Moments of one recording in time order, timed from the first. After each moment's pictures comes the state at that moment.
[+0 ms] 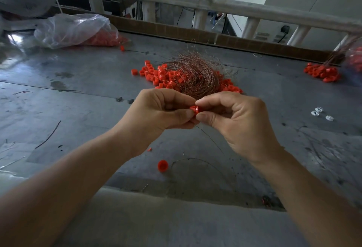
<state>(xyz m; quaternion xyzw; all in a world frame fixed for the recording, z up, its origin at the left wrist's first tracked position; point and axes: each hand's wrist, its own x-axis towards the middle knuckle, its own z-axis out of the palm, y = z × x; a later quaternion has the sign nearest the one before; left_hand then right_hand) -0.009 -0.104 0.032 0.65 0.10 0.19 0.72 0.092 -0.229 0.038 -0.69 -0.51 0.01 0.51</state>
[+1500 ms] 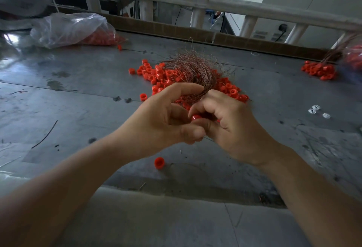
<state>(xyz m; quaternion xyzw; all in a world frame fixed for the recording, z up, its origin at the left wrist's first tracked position) -0.016 -0.107 0.030 0.74 0.00 0.14 0.66 0.097 -0.231 0.039 -0.69 -0.63 0.00 0.37</state>
